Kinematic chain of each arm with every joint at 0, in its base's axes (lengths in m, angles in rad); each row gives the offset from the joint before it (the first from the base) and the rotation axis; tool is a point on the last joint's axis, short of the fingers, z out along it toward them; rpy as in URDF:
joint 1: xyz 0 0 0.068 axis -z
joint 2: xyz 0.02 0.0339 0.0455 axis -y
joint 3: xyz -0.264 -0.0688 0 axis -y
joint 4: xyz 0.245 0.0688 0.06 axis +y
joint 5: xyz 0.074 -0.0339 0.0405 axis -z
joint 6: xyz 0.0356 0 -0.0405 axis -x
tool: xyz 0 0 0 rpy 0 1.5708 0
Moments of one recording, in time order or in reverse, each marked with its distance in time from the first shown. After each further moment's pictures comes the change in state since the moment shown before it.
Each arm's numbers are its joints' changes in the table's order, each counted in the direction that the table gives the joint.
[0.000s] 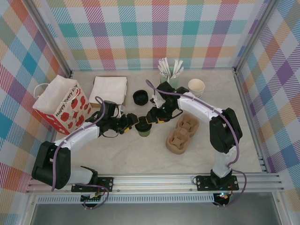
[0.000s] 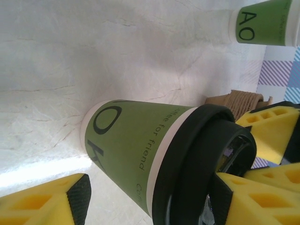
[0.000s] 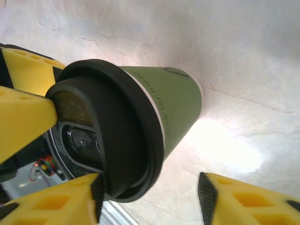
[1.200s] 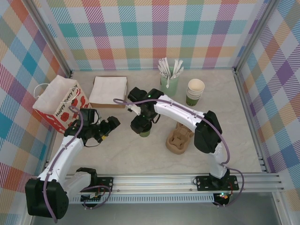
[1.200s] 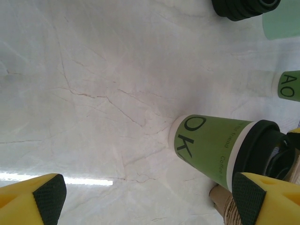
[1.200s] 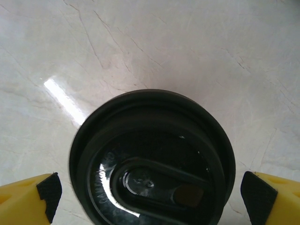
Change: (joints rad) left arm -0.251 0.344 -0.064 0.360 -0.154 -0.088; right arm -0.284 -0.195 0.398 0.268 0.515 0.340
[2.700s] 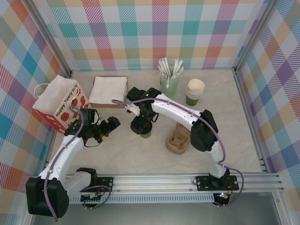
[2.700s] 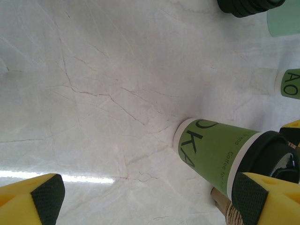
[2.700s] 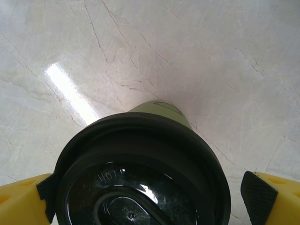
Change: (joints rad) left arm -0.005 -0.014 -0.003 -0.003 0.012 -0.007; right arm 0.001 -0.054 0.061 0.047 -0.038 0.058
